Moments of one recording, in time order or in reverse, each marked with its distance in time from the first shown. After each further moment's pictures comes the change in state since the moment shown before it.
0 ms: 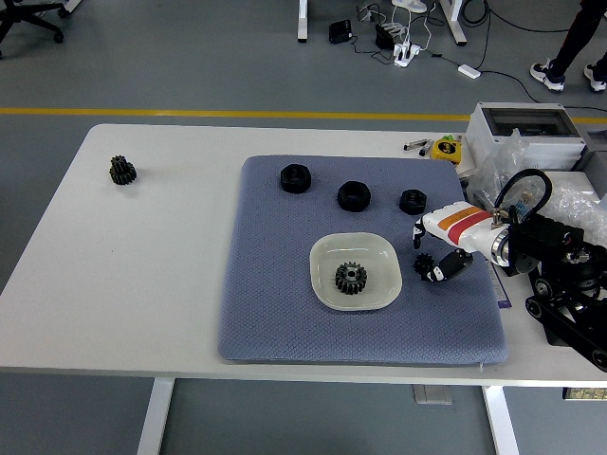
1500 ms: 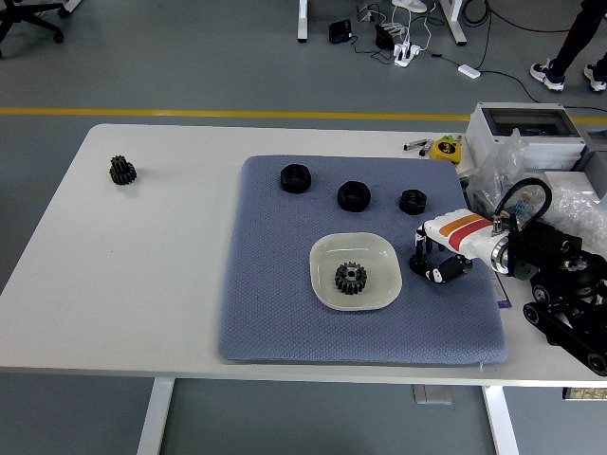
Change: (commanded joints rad) left arm -0.009 -0.001 0.008 -0.001 -0.008 -0.001 -0.003; right arm -0.006 0.012 -0.033 -0.040 0.043 -0.039 0.002
